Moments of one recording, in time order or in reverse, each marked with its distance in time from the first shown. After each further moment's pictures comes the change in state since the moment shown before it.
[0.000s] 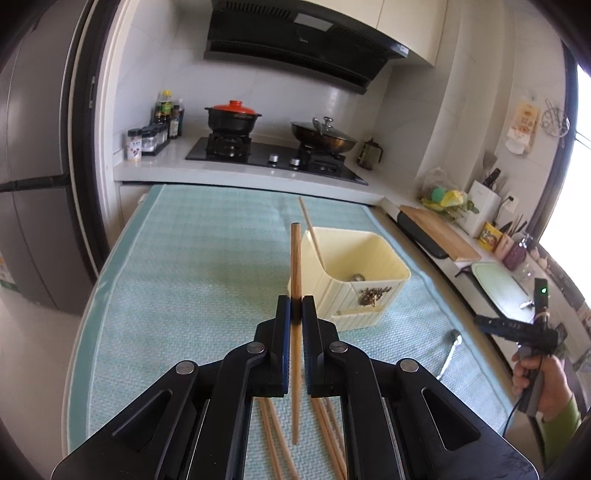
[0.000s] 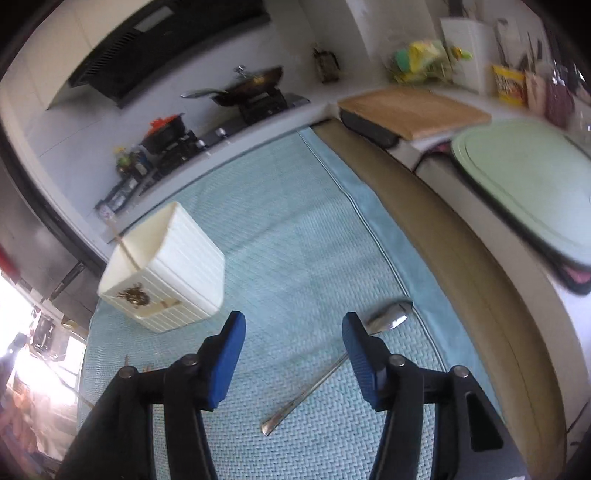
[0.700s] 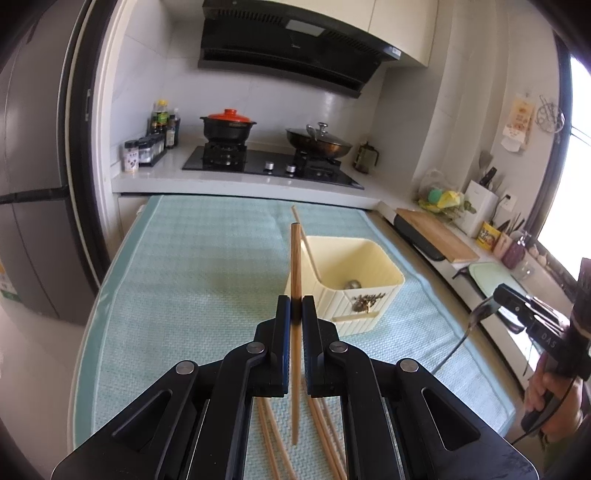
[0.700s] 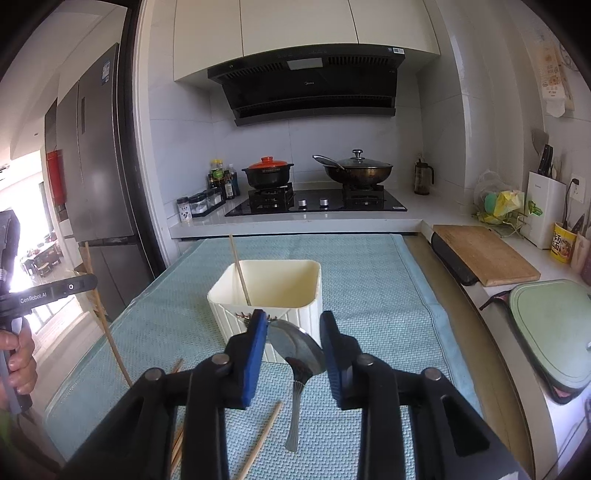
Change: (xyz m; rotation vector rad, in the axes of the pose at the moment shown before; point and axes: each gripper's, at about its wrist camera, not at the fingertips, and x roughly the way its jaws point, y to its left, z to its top) left arm -0.009 -0.009 0.009 0.032 -0.025 -0.002; right arm -0.091 0.159 -0.042 -0.474 -0.367 0.101
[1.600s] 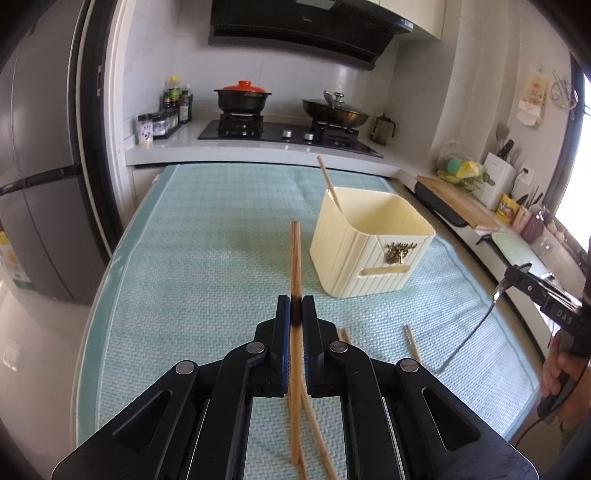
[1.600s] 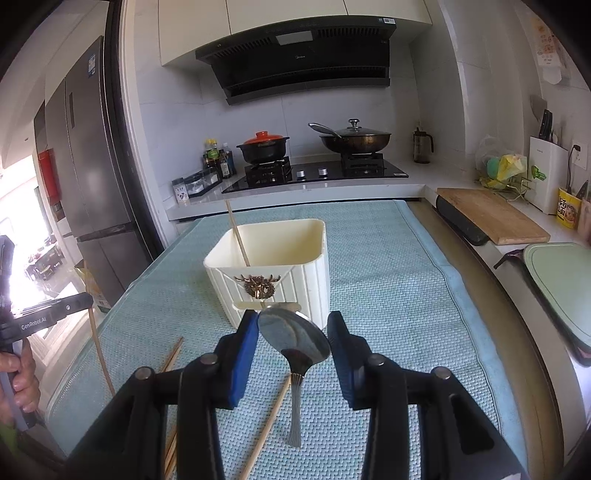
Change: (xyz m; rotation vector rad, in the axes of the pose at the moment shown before) left arm 0.015 0.017 -0.046 0.008 0.088 0.073; right arm 0.024 0.000 -0.033 0.069 0.084 0.008
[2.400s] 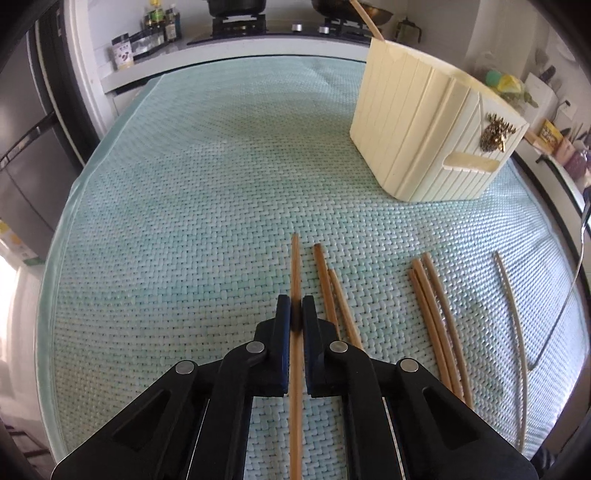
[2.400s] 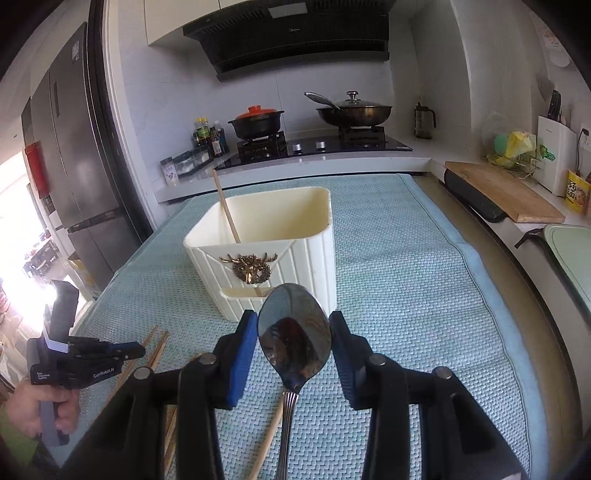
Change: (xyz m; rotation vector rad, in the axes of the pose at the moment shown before) left arm 0.135 0.022 -0.044 0.047 0.332 0.083; right arm 0.054 0.006 -0.004 0.021 0.079 -0.013
